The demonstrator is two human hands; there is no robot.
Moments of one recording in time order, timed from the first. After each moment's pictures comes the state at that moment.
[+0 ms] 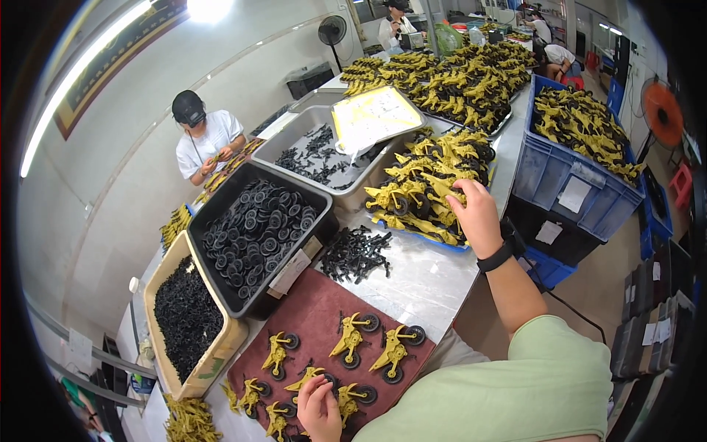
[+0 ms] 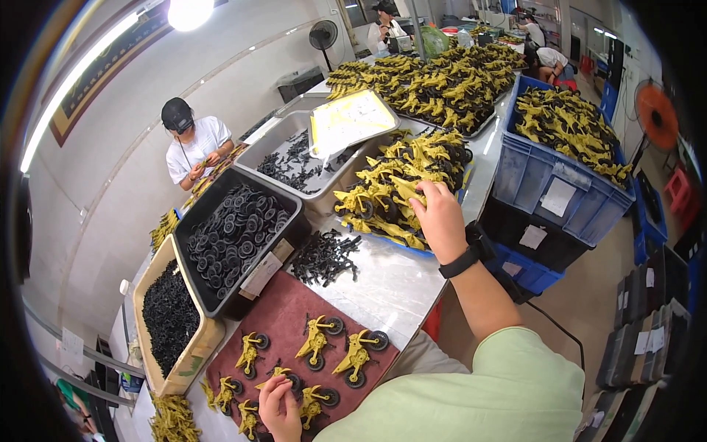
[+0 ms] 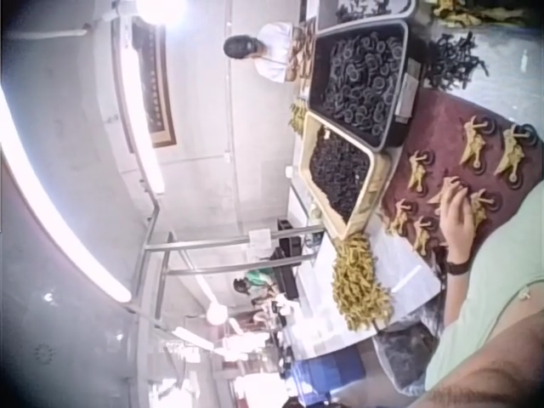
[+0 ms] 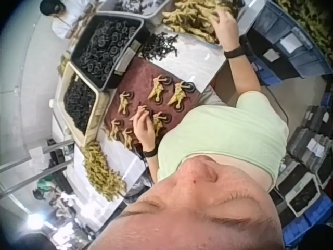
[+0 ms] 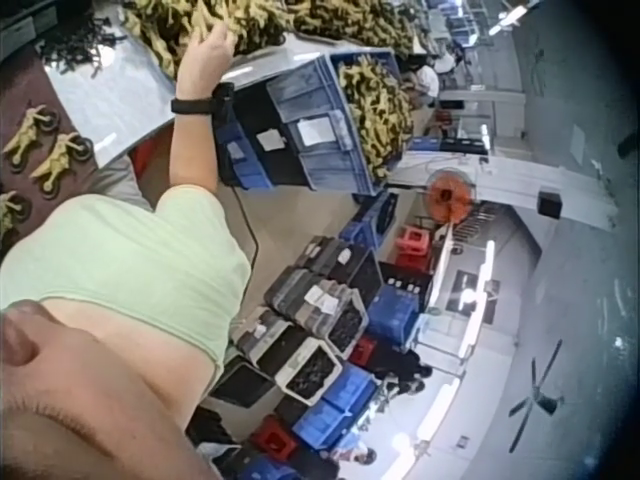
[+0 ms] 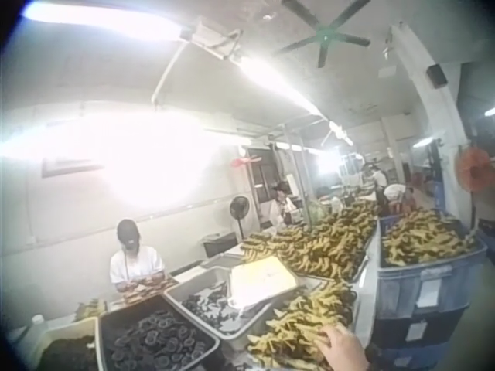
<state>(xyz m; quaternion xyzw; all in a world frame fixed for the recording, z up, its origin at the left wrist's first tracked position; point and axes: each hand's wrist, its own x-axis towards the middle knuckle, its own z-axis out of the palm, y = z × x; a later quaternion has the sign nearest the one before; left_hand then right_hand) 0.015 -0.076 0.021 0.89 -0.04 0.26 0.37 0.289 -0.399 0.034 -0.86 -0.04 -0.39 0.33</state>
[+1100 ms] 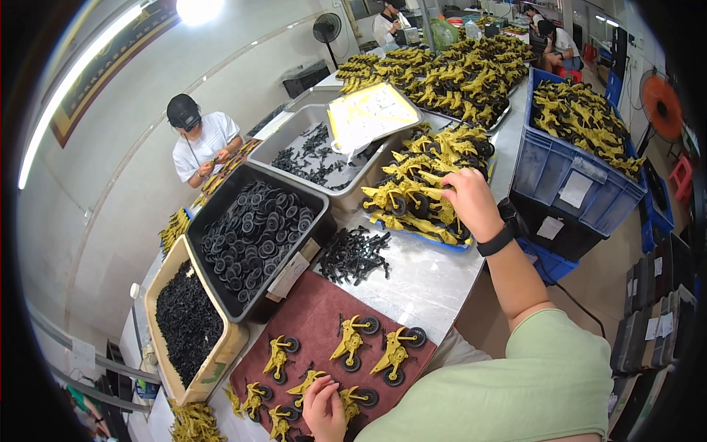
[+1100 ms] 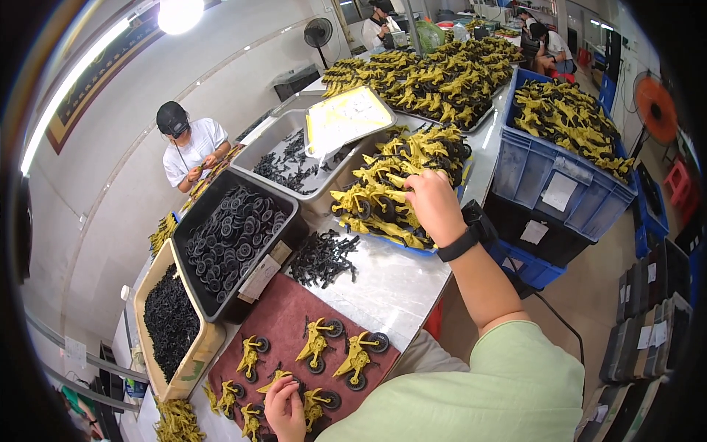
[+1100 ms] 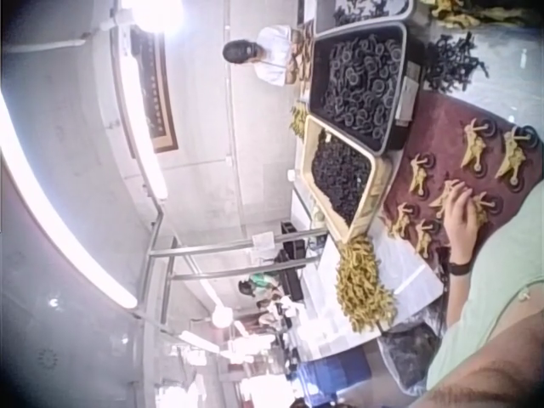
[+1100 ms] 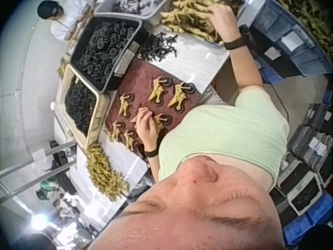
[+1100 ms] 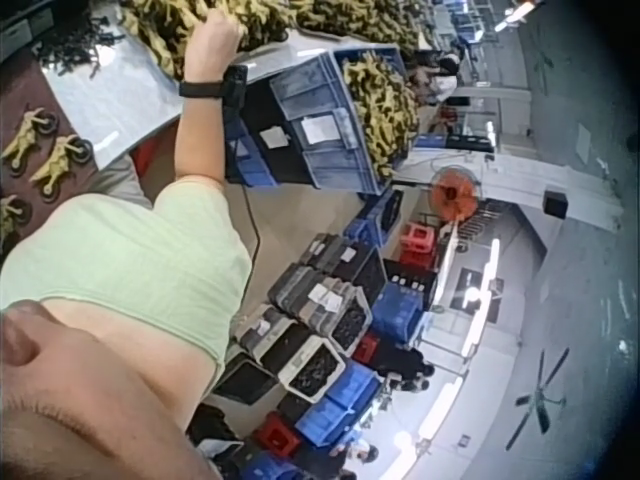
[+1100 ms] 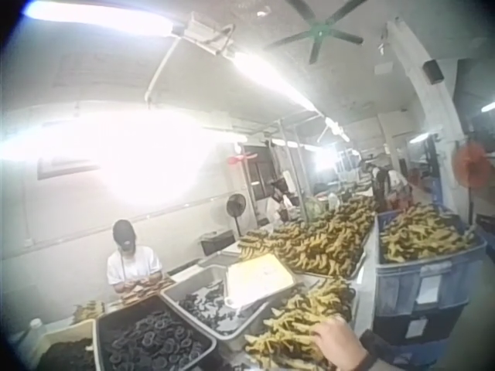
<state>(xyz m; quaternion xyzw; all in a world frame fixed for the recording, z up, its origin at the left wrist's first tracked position) 0.022 -0.079 0.022 0.90 -0.03 0.21 0.37 0.308 -0.406 0.048 -0.91 -0.09 -0.33 0.25</state>
